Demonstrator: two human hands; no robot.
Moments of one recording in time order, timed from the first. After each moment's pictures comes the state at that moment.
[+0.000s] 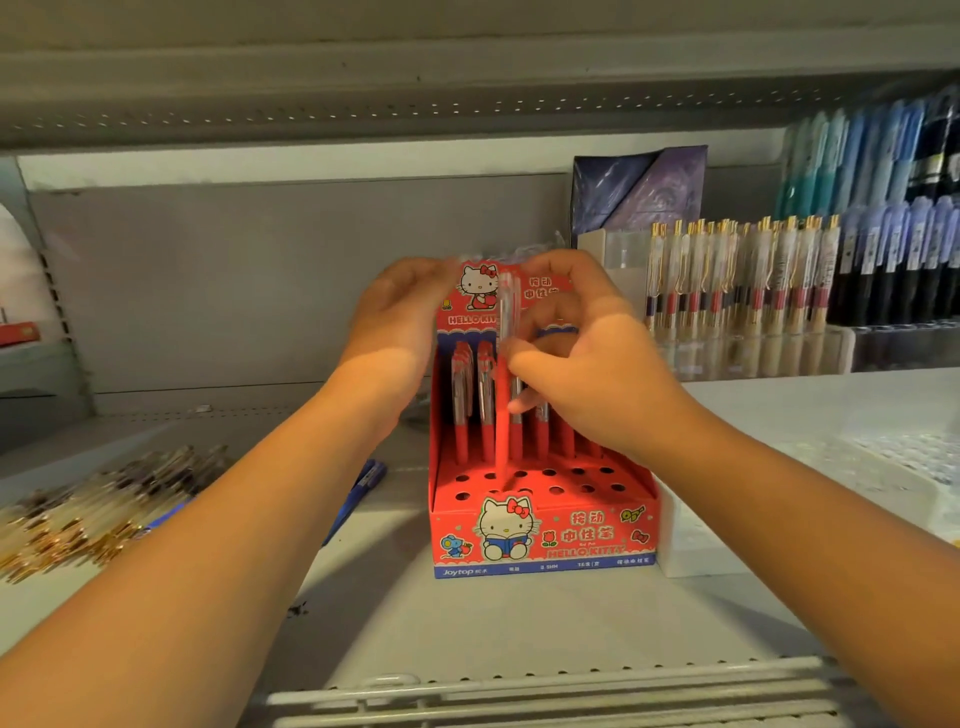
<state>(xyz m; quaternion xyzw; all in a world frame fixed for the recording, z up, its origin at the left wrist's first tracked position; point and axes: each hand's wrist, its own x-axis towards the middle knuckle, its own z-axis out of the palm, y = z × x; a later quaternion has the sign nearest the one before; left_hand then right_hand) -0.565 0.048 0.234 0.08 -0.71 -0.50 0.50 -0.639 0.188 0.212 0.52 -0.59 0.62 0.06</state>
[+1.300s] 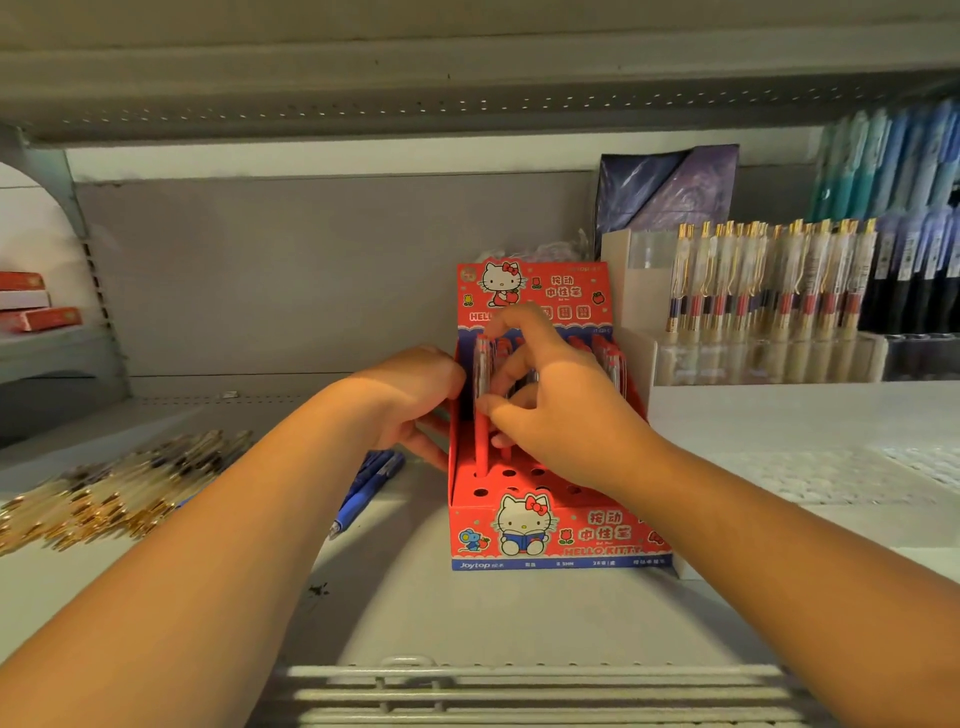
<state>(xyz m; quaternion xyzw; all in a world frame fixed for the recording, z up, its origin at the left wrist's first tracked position) -0.566 0.016 0.210 0.25 -0.82 -0.50 0.13 -0.639 0.162 0.188 0.56 -0.68 0.46 0.10</state>
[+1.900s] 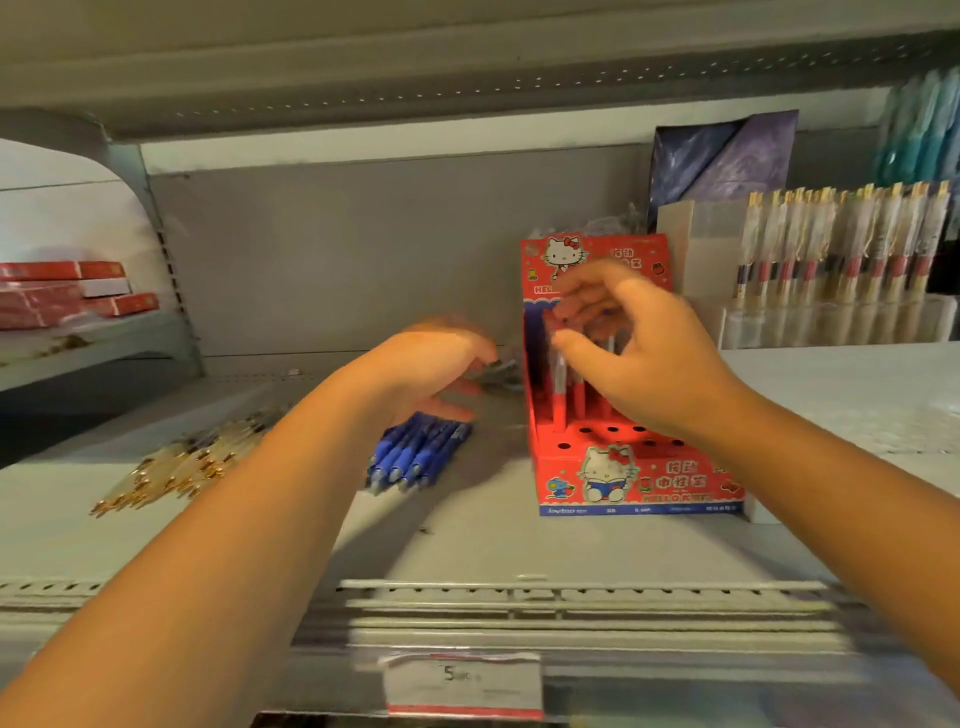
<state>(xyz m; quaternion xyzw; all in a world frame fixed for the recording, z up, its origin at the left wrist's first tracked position) -0.505 -0.001 0.213 0.23 -0.80 -0.52 0.20 -0.612 0.168 0.200 0.55 -0.63 0.51 0.19</state>
